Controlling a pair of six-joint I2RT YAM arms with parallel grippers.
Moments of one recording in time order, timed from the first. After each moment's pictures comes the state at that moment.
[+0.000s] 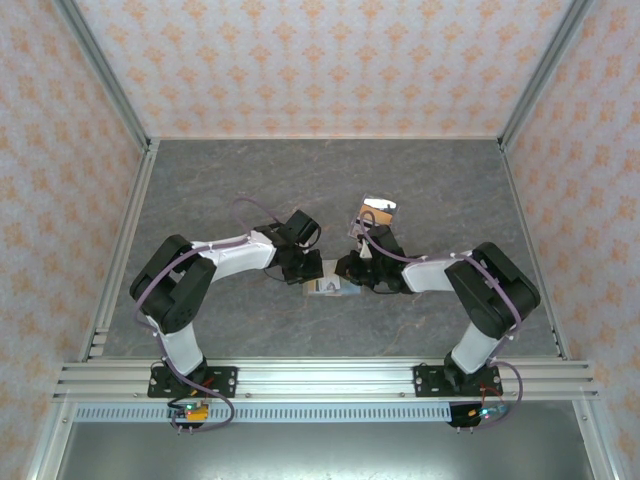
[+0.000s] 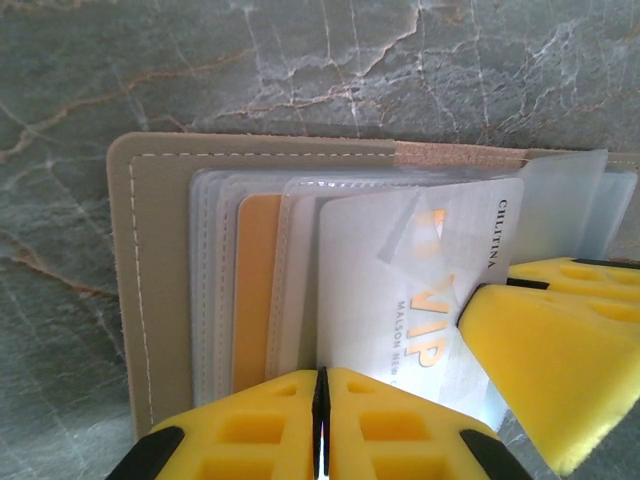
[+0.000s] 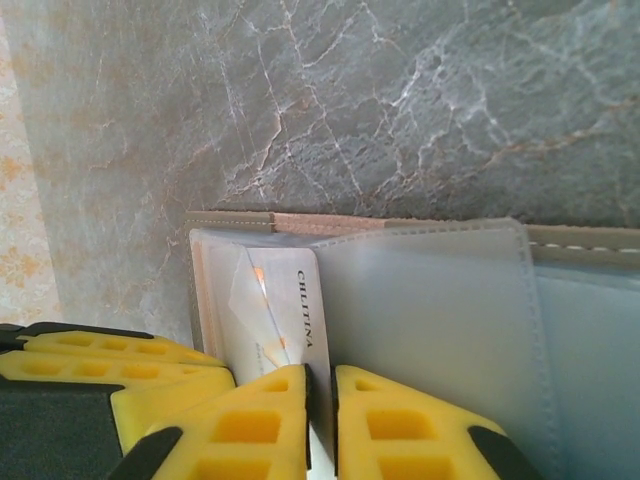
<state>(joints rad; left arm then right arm) -0.62 1.78 1.04 -0.46 0.28 -0.88 0.59 1.68 0.63 0.24 -0.44 0.94</state>
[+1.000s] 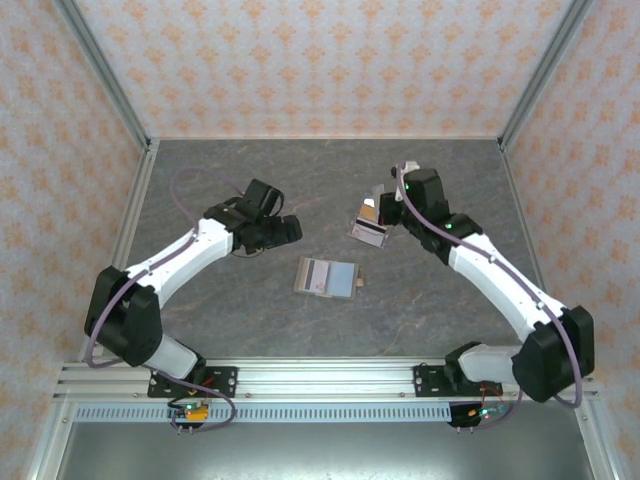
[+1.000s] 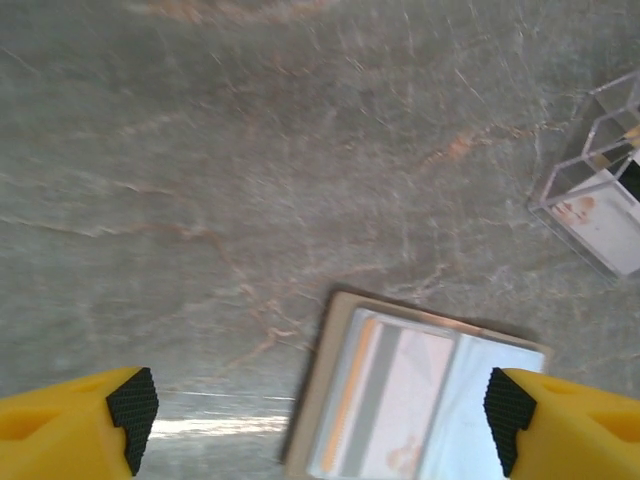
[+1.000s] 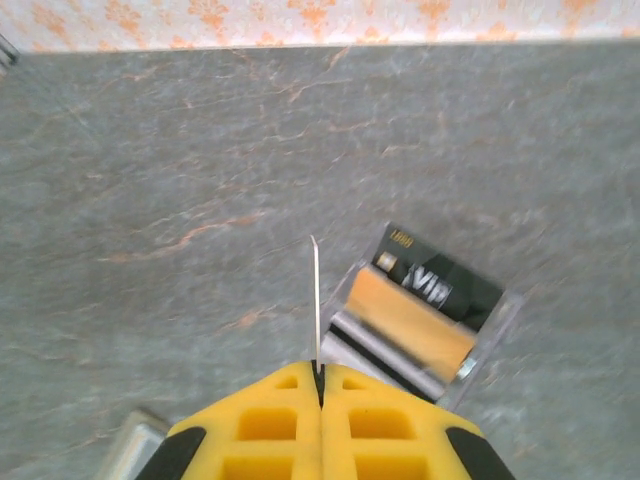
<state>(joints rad) -0.43 1.48 1.12 -0.69 0.02 -0.72 0.42 1.29 1.07 -0.38 0.01 0.23</state>
